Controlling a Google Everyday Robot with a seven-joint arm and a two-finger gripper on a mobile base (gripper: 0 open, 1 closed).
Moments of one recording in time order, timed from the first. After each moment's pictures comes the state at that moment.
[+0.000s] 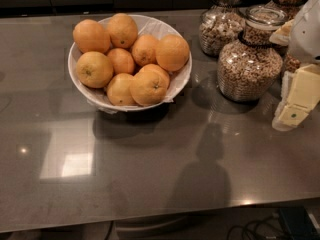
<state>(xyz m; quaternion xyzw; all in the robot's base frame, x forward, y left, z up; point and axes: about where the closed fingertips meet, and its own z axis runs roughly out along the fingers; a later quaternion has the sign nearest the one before) 0.438 -0.216 0.977 -0.60 0.78 -0.04 0.16</state>
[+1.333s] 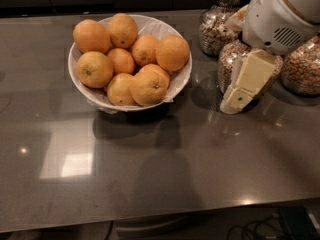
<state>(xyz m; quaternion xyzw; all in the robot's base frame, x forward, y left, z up) 0.467 -0.133 0.993 -0.62 0.74 0.02 0.25</state>
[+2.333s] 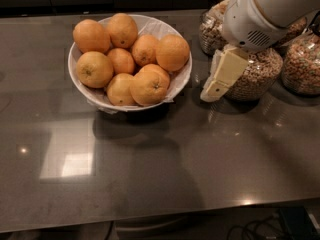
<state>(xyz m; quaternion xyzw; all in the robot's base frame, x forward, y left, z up) 0.510 -0.108 0.989 -0.63 0.71 0.00 0.31</state>
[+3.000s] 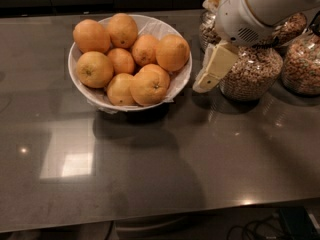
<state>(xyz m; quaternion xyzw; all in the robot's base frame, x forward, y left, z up) 0.536 -0.098 0.992 -0.63 0.69 -0.01 0.35</state>
